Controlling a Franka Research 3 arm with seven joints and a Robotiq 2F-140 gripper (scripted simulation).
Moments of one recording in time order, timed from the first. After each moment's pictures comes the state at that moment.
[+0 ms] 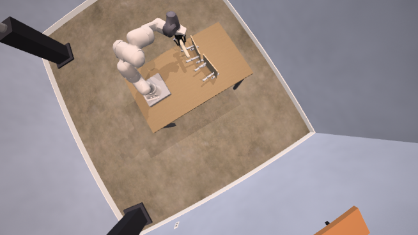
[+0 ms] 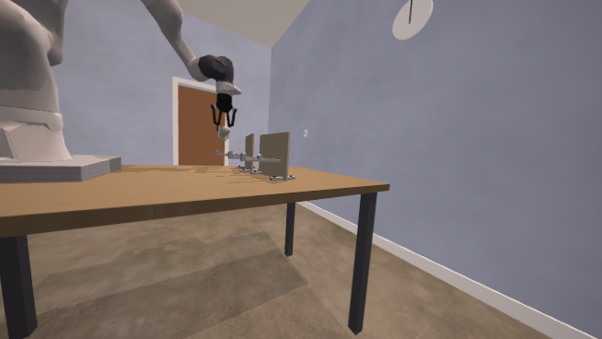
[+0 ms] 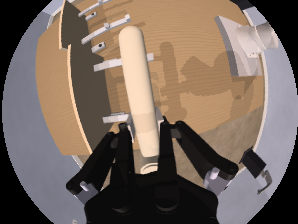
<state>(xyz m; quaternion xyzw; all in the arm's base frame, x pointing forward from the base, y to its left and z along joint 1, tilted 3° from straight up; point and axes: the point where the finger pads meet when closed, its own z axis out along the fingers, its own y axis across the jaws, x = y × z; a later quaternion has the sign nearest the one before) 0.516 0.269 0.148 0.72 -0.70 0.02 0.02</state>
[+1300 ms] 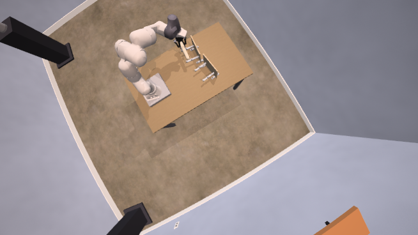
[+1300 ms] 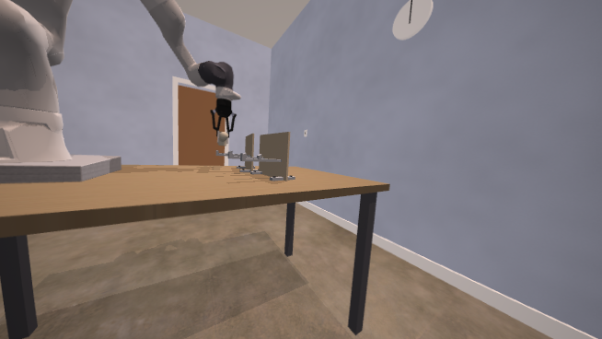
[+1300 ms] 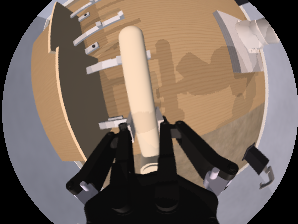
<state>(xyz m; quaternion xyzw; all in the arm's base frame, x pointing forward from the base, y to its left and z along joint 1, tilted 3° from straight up) 0.513 0.267 0.120 0.70 -0.71 0.02 0.02</state>
